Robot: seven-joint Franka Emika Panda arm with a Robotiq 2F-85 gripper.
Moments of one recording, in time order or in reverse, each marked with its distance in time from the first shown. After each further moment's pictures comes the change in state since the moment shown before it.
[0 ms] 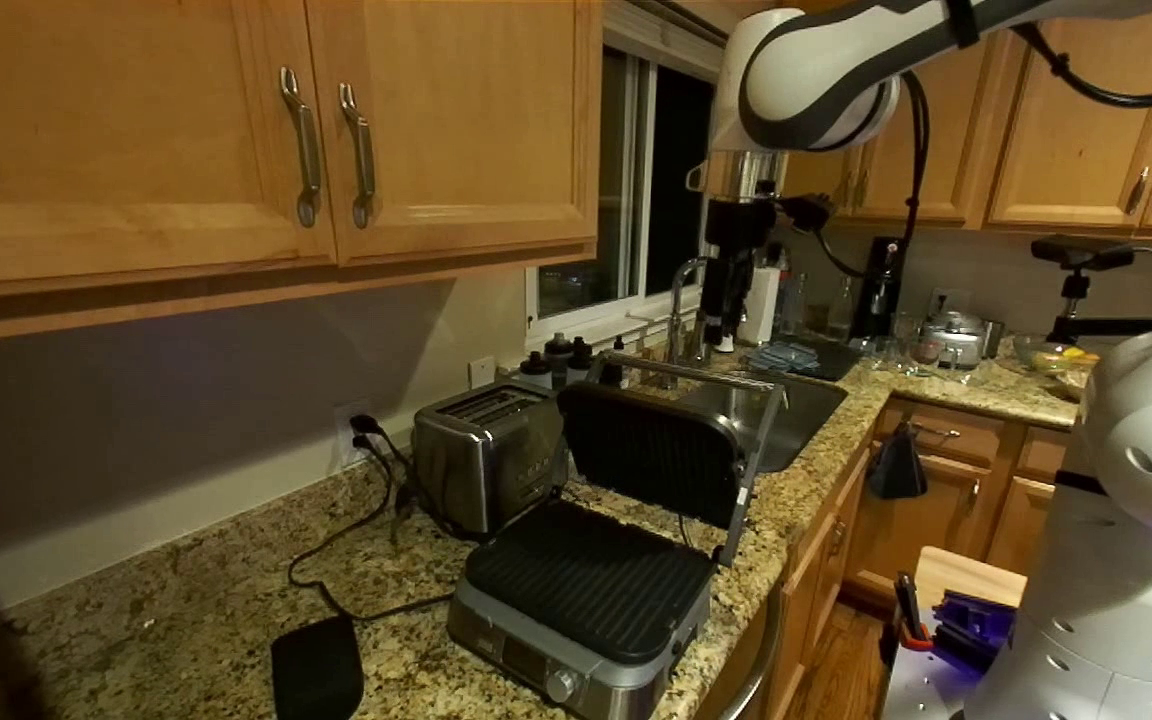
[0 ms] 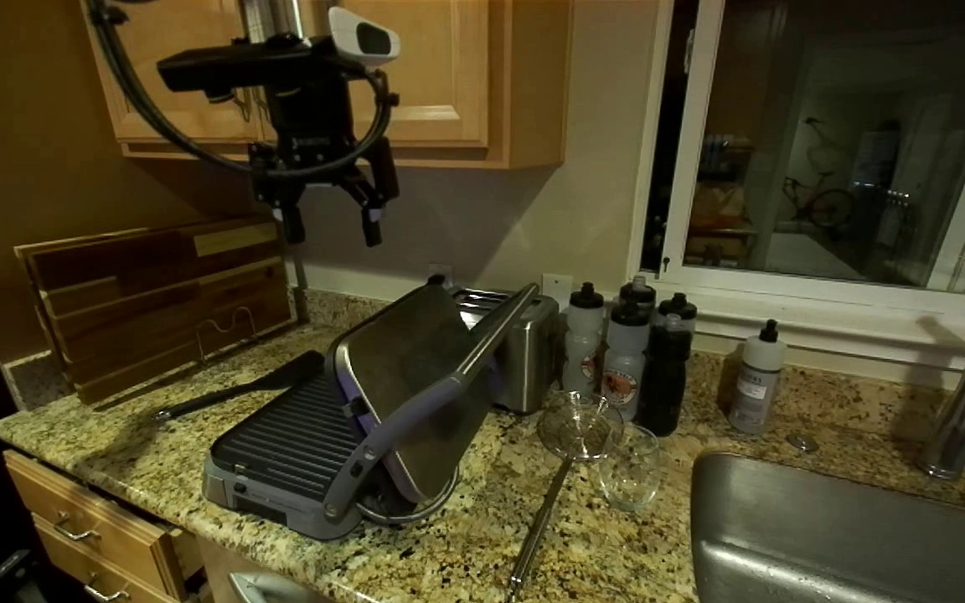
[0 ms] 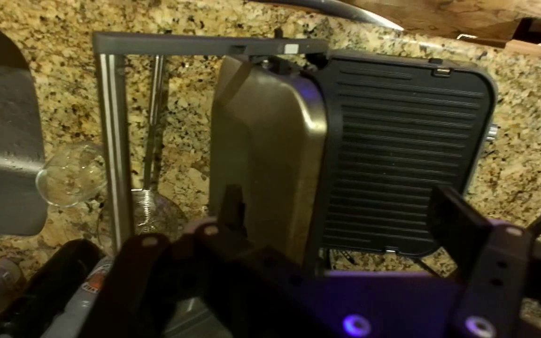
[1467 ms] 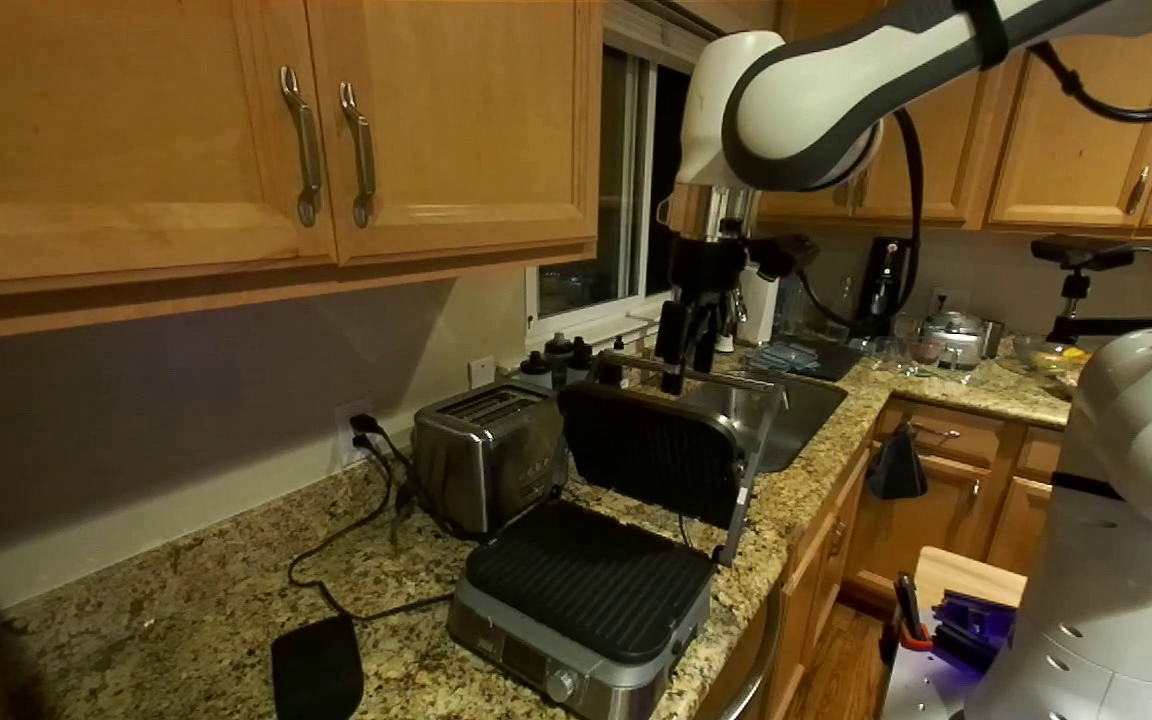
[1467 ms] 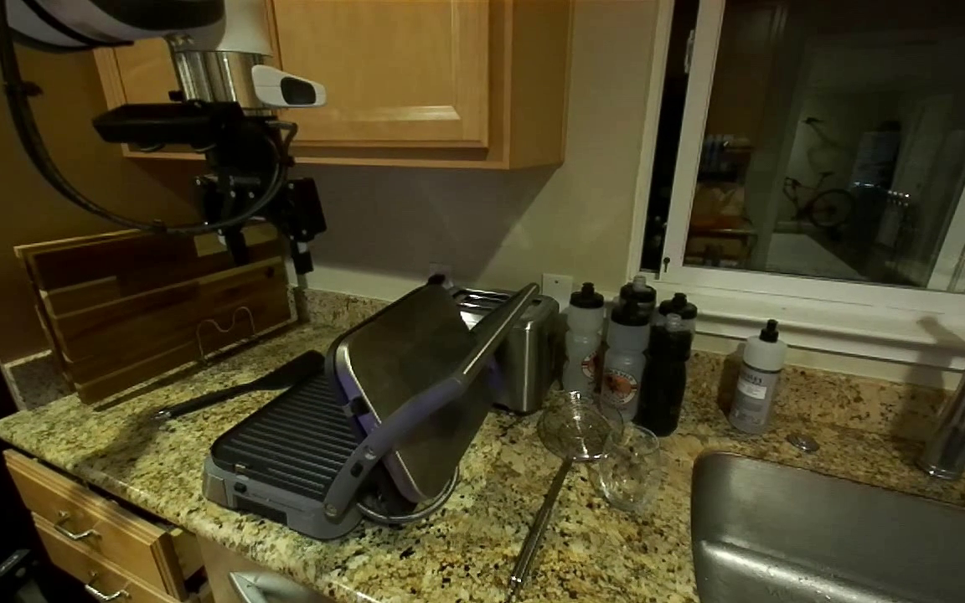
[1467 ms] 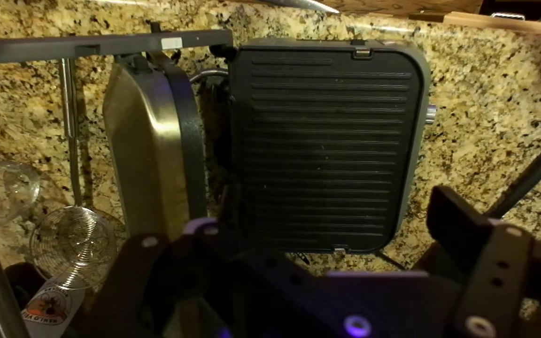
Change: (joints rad) arm 0.095 -0.013 0.113 -0.111 0.093 0.109 0.233
